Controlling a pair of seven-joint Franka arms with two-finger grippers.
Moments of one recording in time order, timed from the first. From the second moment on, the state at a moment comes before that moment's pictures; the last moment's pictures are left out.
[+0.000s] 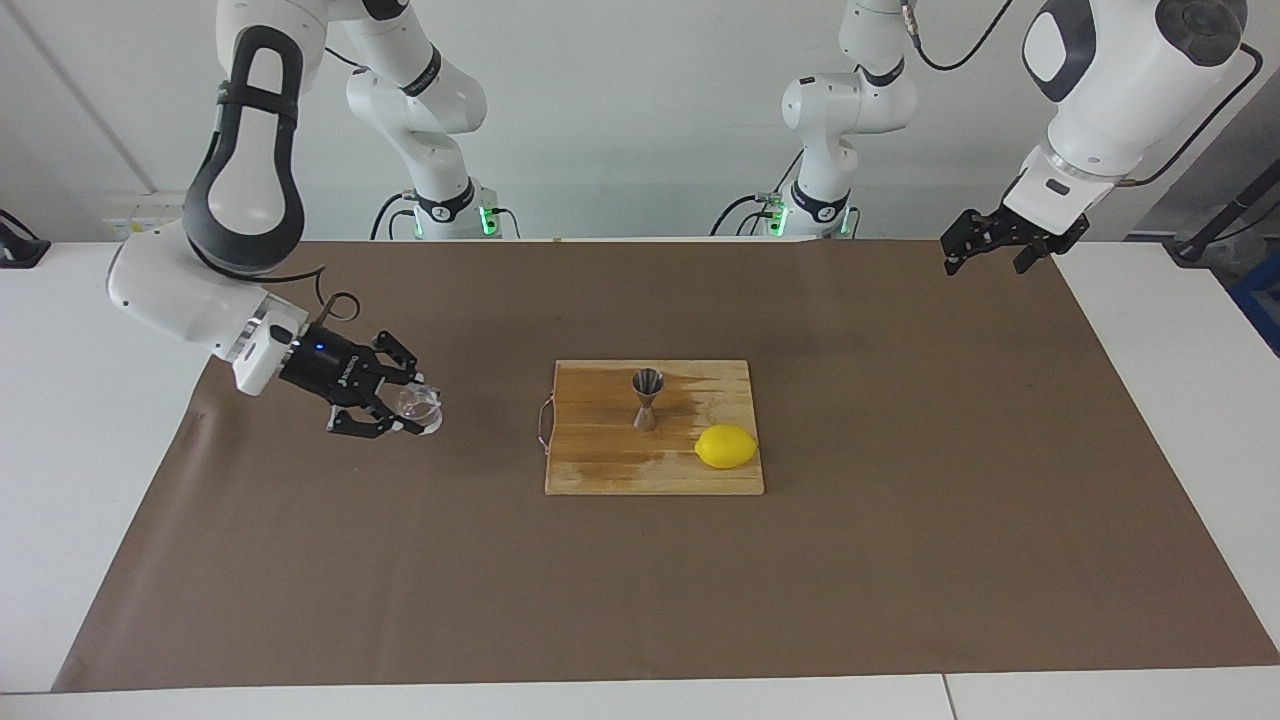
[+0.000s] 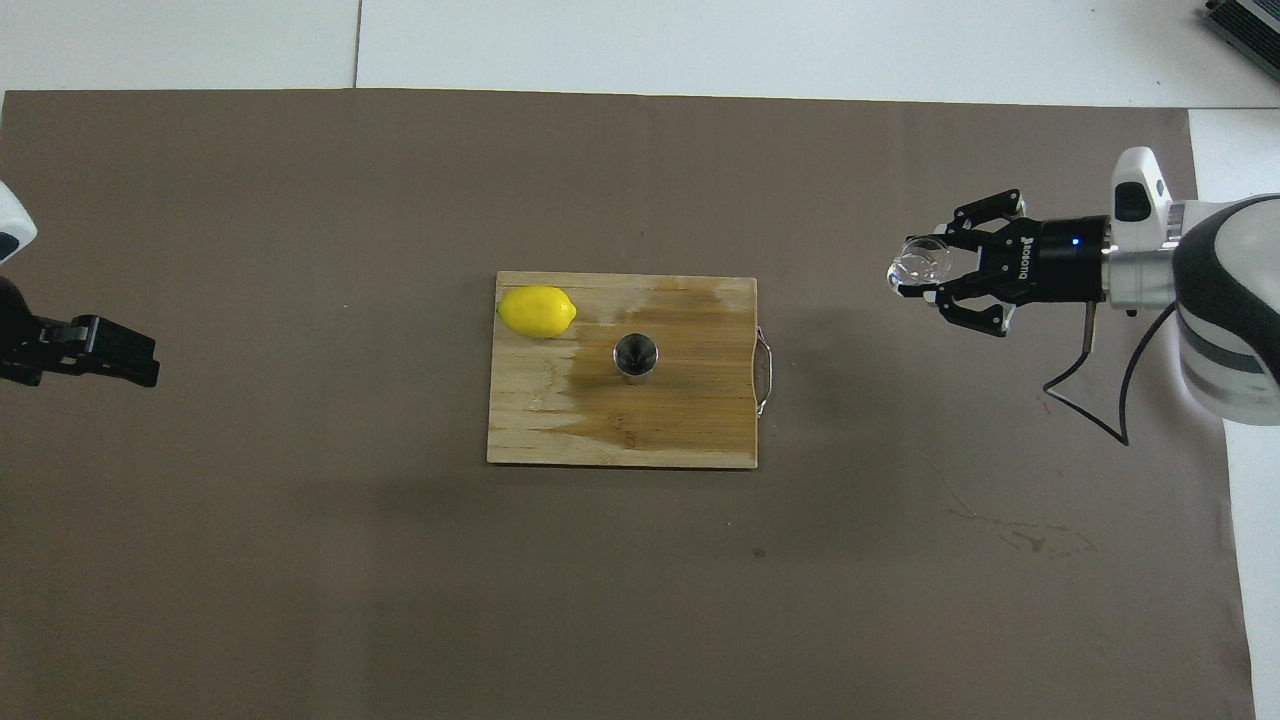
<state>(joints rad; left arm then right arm) -0.04 -0.02 0.02 -1.64 0.02 1.50 0.04 -0.11 0.23 0.05 -1.85 0.95 2.01 -1.84</state>
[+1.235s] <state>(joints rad) -0.04 -0.05 0.02 -1.64 0.02 1.50 0.05 0.28 0.22 0.05 -1.90 0.95 2.31 -1.56</state>
